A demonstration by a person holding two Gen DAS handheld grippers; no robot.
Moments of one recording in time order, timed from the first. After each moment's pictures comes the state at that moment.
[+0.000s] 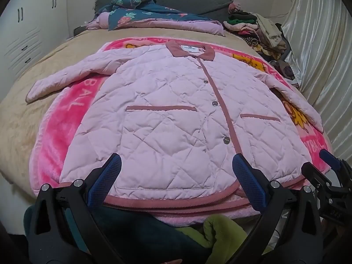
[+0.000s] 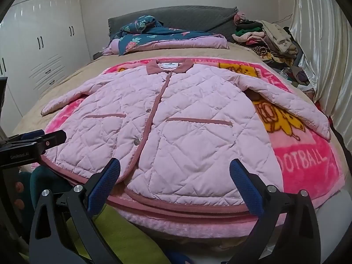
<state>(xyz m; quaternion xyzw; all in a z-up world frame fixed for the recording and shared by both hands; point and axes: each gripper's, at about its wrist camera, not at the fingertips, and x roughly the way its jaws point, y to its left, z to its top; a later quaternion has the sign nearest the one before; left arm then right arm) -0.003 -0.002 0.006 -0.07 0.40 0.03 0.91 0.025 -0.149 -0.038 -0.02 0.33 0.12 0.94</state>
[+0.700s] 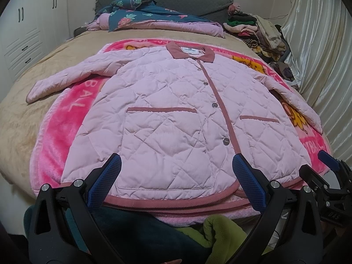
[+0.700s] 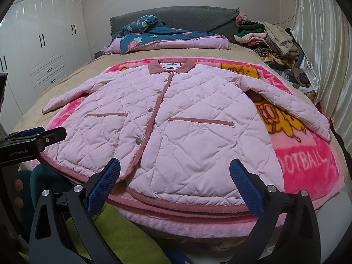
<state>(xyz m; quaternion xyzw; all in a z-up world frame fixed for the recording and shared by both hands) -0.005 -0.005 0.008 -0.07 0.40 0.03 0.91 0.025 -0.145 -0.038 -0.02 0.33 0.13 0.94</state>
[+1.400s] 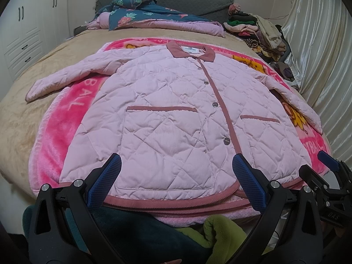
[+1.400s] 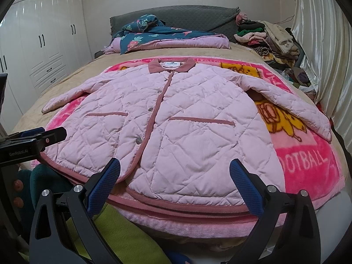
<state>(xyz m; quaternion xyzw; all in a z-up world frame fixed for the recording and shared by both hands) -0.006 -0.005 0.008 -0.07 0.40 0.03 0.91 0.025 -0.146 -0.039 -0.02 0.33 0.13 0.94</state>
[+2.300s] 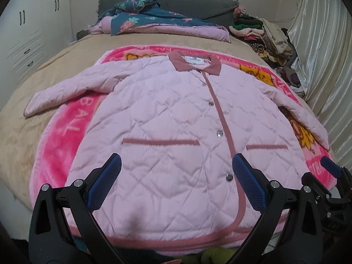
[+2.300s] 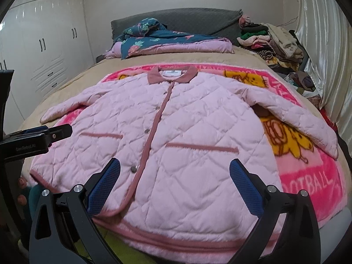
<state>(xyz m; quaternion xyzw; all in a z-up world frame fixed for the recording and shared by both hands) 0.061 -0.007 0.028 -0.06 0.39 0.04 0.92 0.085 -0.149 -0.018 -0.01 0.32 0.14 0.94</state>
